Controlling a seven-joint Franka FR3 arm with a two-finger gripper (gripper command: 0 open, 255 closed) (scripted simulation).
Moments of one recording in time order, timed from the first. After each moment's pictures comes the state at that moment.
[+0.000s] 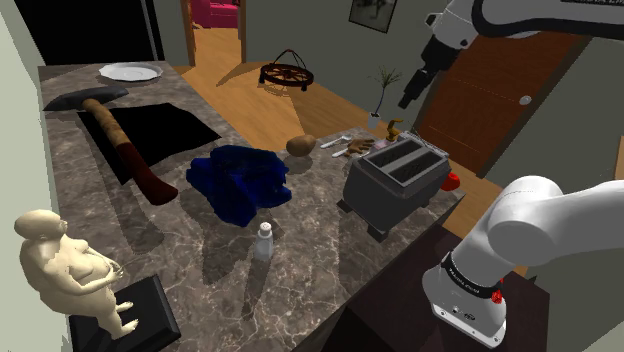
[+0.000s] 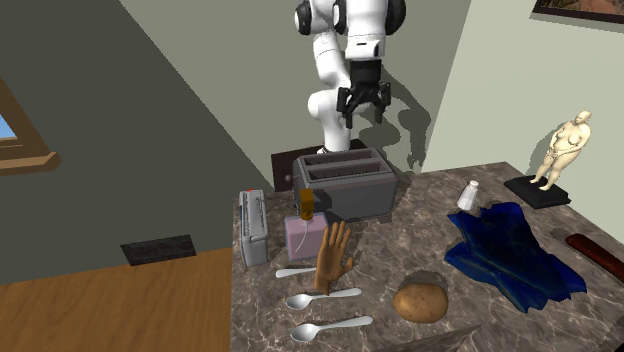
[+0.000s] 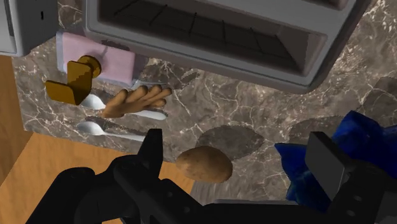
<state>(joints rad) -0.04 -0.79 -0.18 -2.45 -0.12 1.87 -0.26</state>
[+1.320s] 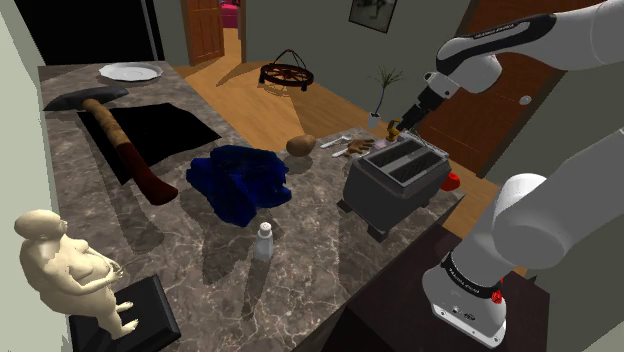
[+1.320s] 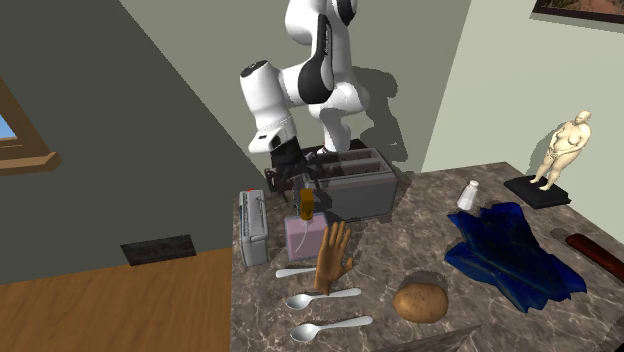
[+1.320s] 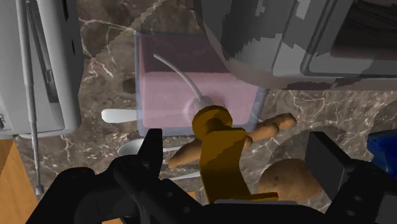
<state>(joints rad) 0.08 -0.30 -0.83 -2.38 0.18 2.23 -0.80</state>
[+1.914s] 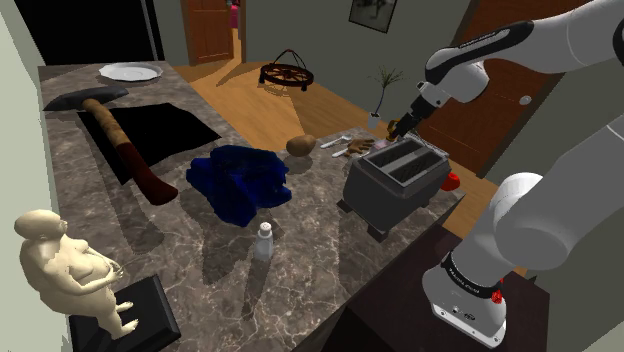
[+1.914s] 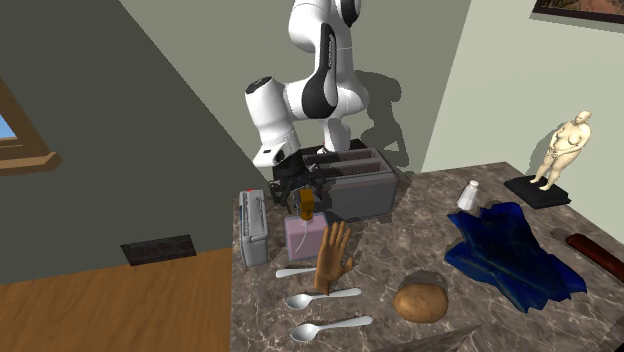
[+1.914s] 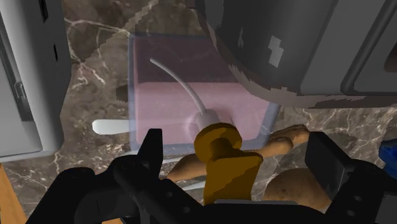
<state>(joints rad) 0.13 -0.22 -0.87 -2.41 0.27 2.31 -0.87</state>
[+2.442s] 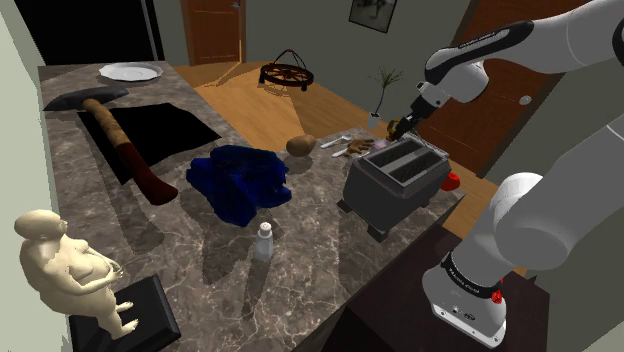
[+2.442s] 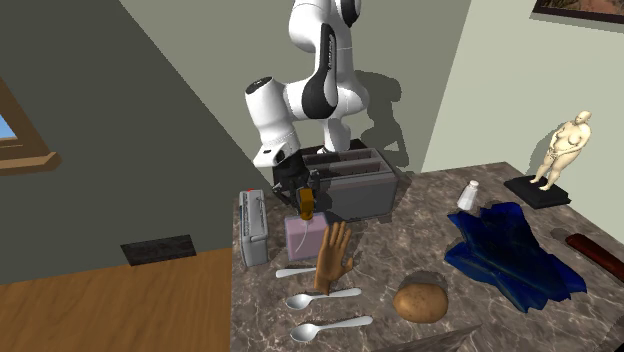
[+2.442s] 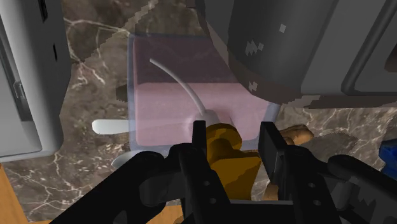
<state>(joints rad) 0.13 -0.22 -0.87 -2.41 0.27 2.31 -0.87</state>
